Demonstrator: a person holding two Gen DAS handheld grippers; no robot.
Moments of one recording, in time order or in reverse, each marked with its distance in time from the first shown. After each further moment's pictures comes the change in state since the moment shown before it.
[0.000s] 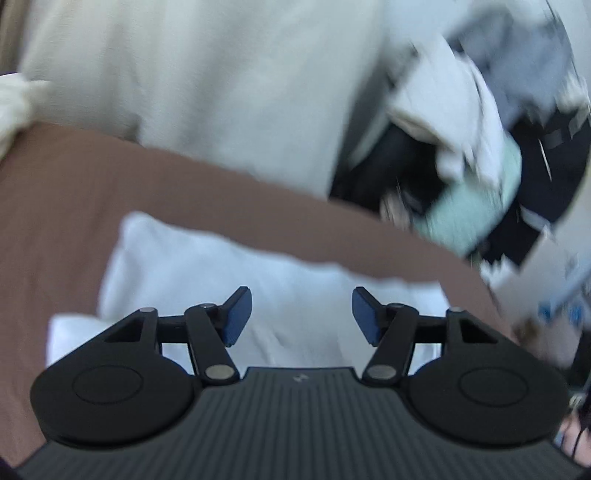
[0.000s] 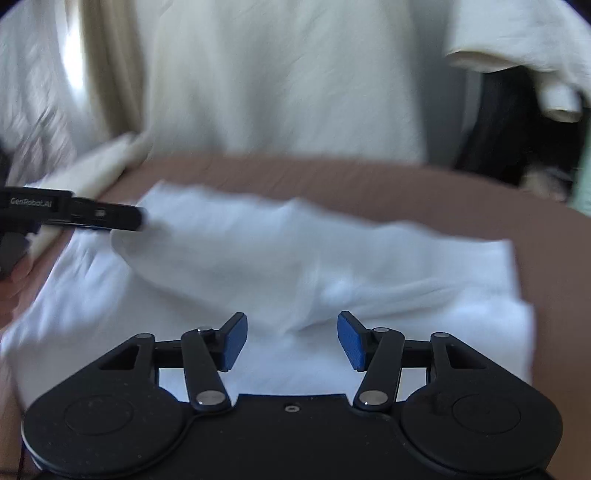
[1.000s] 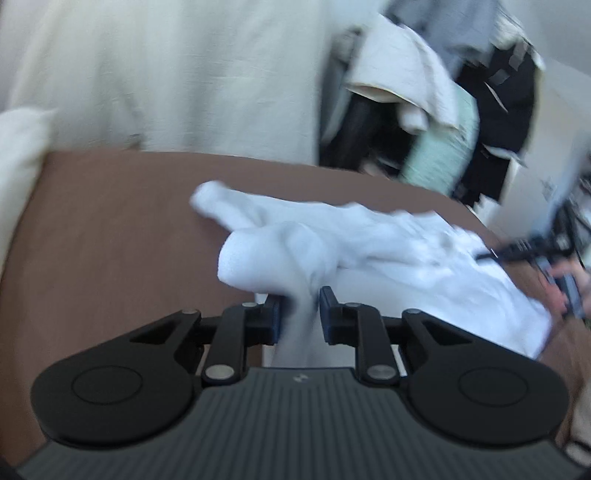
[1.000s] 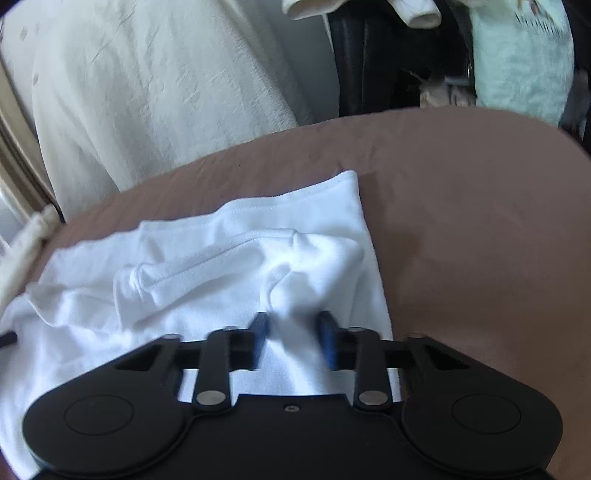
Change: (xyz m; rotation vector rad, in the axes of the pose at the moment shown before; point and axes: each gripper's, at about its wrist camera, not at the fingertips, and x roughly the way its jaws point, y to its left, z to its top) left arm -0.054 0.064 -0.053 0.318 0.052 -0.091; right arm -0.006 -0.108 -0.024 0.317 0.046 -0.018
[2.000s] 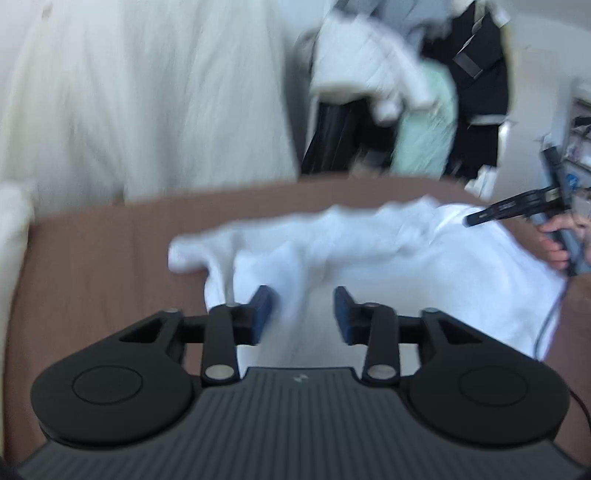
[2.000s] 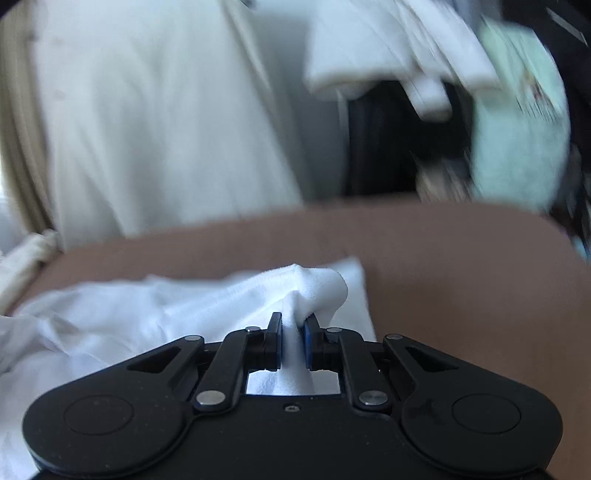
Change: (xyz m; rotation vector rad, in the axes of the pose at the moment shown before) left arm 0.008 -0.039 0.006 0.181 -0.035 0.102; right arm -0.007 0.028 0.008 -0.115 -0.153 -0.127
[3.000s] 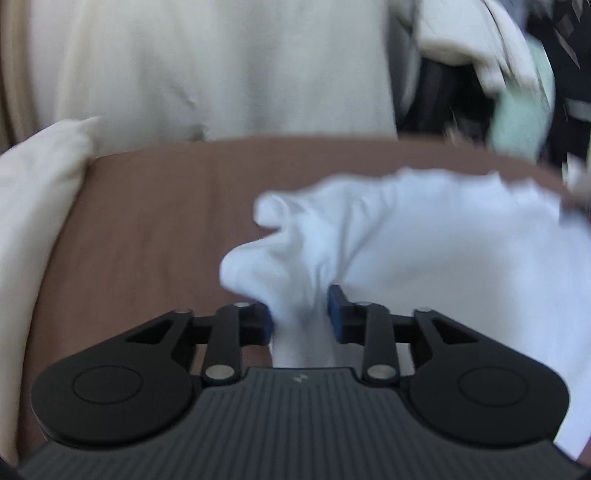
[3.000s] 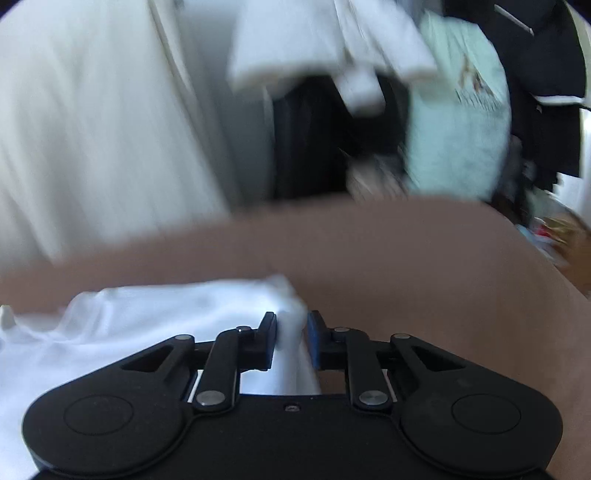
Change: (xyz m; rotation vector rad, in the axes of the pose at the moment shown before) left arm 0.050 0.035 0.001 -0.166 0.114 0.243; right arm 0.041 -0.001 0.021 0.035 -0.006 -0.250
